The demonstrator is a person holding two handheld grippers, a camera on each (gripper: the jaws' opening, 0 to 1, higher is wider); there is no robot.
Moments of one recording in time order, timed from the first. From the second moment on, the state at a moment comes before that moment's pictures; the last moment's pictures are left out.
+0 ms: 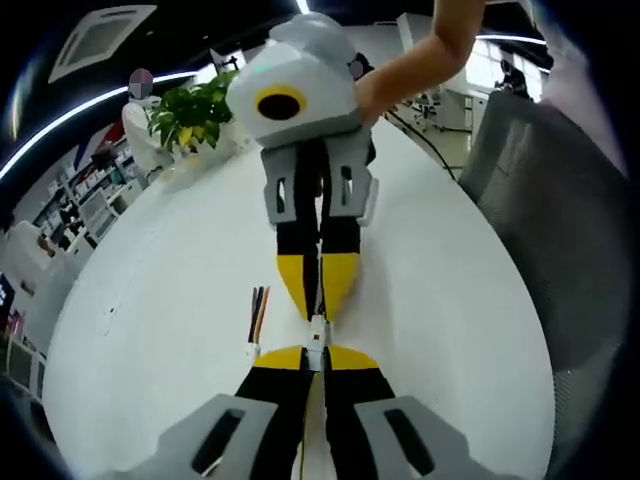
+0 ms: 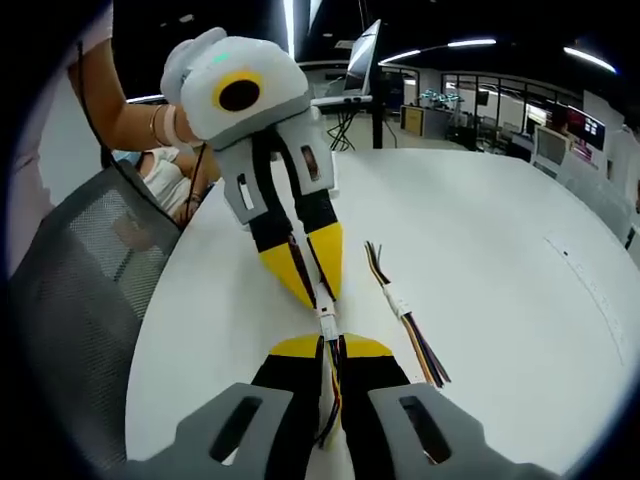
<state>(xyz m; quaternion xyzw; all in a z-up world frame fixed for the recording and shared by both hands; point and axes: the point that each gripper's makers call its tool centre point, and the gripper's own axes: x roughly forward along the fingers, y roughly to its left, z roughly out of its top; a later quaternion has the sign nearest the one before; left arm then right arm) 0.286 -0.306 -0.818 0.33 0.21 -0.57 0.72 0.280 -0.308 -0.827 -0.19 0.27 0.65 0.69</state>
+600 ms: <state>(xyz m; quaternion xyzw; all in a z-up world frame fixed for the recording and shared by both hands) 0.286 -0.308 -0.826 0.33 0.23 -0.57 0.72 0.278 -0.305 -0.835 -0.20 0.29 0.64 0.68</state>
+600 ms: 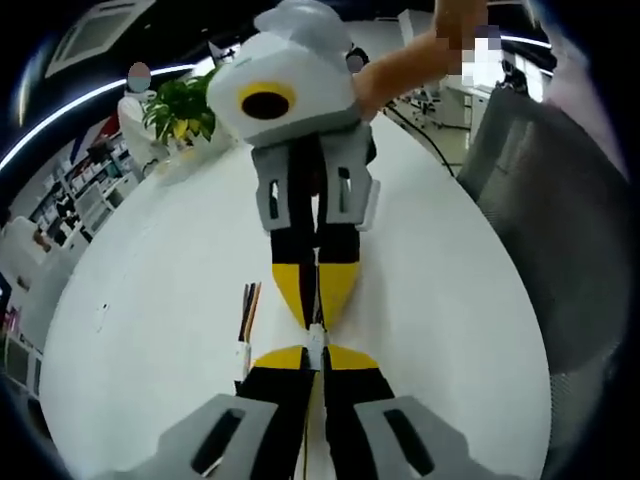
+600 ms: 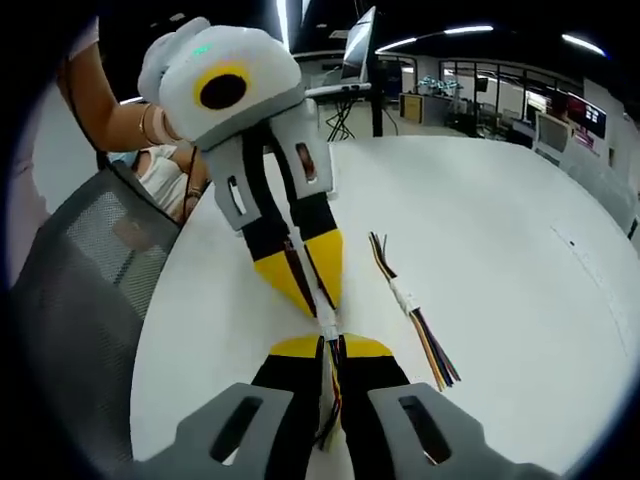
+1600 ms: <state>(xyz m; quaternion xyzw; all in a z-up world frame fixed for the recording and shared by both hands) 0.295 -0.301 -0.818 0.31 0.21 -0.56 0.74 0.295 -0.300 -0.826 -0.21 0.24 0.64 0.70</state>
